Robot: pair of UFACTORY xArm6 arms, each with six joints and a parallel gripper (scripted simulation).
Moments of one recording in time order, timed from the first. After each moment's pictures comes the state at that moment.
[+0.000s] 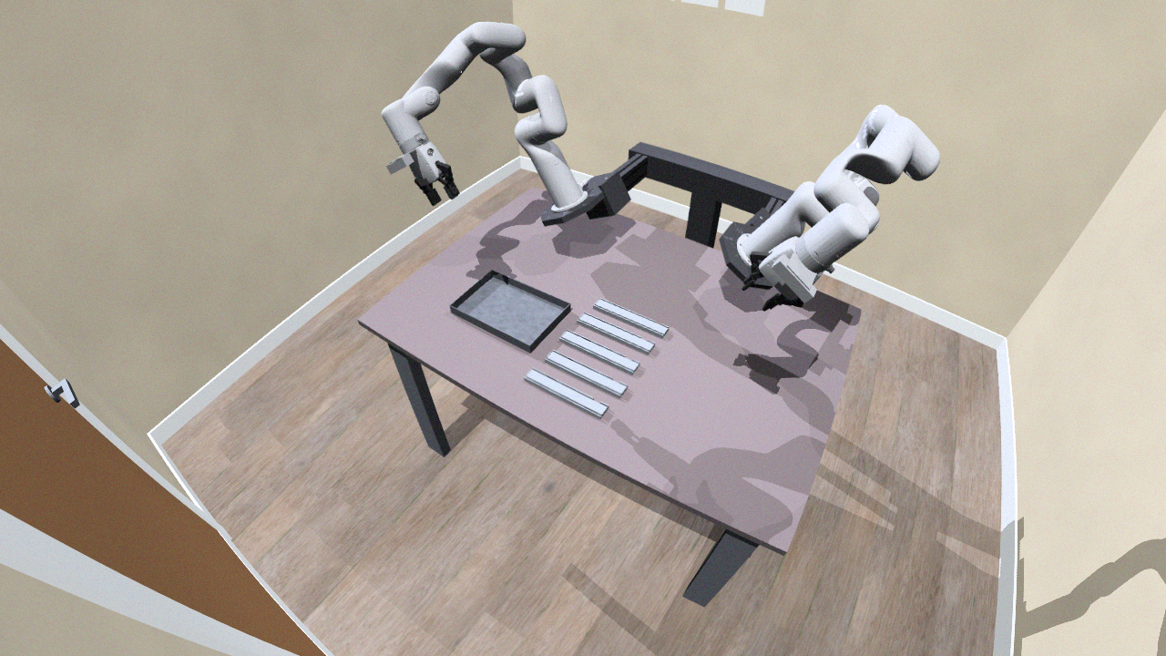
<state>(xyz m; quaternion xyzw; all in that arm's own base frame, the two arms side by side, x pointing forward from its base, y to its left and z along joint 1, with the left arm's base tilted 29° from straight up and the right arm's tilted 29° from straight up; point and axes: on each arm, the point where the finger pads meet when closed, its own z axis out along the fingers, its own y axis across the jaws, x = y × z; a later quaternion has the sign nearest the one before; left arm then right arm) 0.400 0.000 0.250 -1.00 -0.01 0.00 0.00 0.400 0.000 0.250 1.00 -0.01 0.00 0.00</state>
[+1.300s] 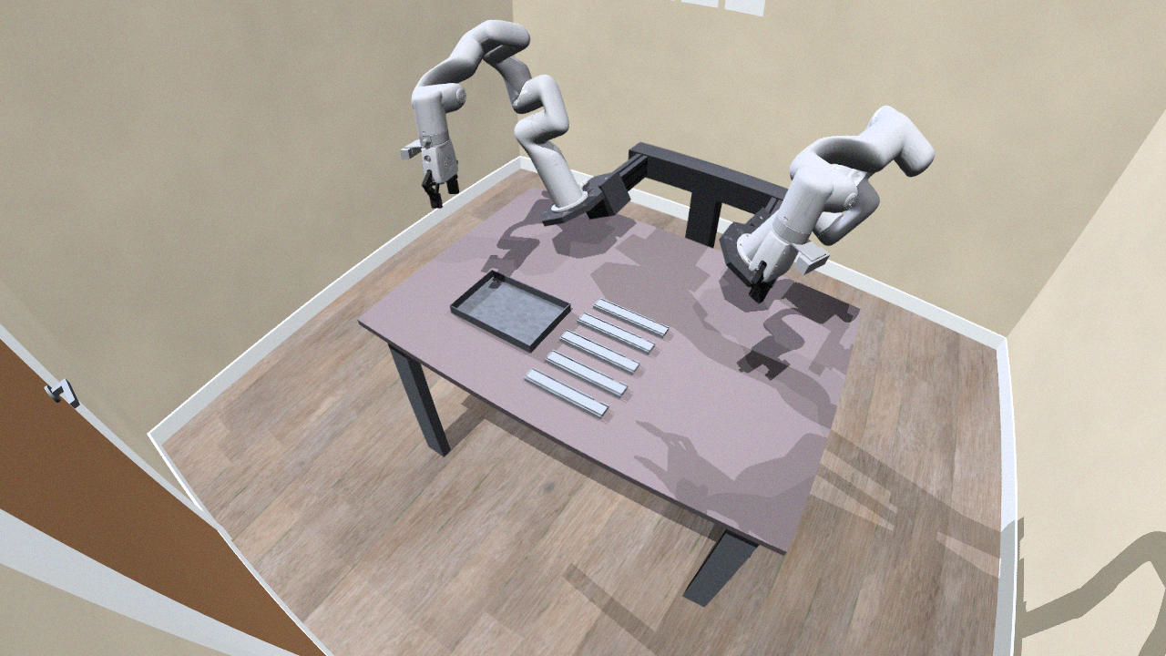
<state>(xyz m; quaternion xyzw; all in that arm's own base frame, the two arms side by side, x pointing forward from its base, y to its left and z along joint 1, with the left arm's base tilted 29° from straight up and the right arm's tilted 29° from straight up) 0.400 -0.003 0.250 -0.80 -0.57 -0.15 0.10 0.399 0.003 0.248 0.80 -0.57 0.16 0.10</state>
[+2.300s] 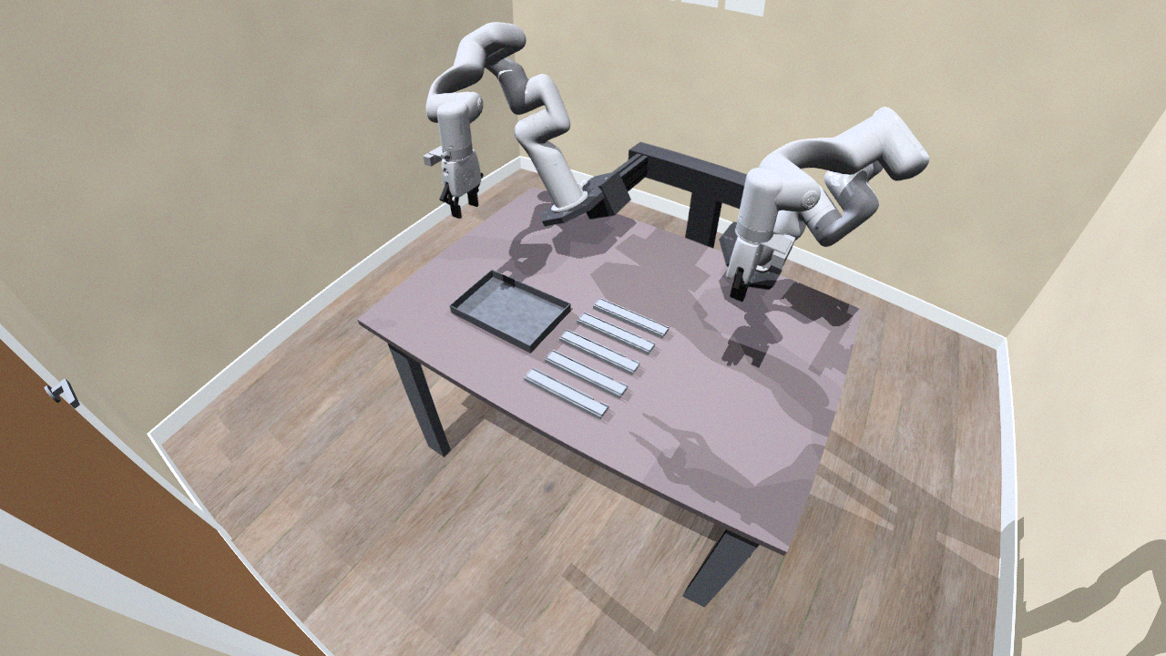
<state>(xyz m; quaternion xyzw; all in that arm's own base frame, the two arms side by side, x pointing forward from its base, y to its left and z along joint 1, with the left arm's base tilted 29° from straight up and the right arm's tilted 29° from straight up) 0.378 -0.025 0.191 -0.67 -0.70 -0.20 0.15 0.376 0.026 0.202 0.69 -0.68 0.19 0.16</state>
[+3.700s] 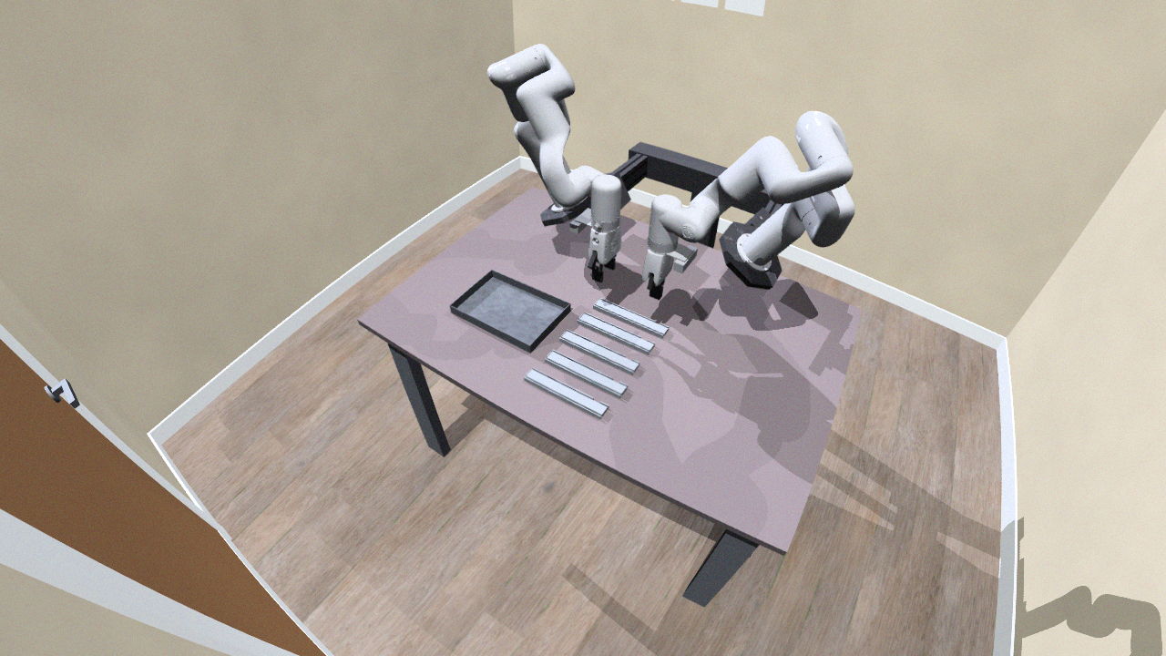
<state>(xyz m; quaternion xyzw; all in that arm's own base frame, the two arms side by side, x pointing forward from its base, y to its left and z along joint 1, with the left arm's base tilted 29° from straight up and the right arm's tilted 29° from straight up) 0.280 -0.140 -0.111 -0.67 -0.70 -0.20 0.15 0.200 0.200 -0.138 0.69 -0.68 0.19 0.16</state>
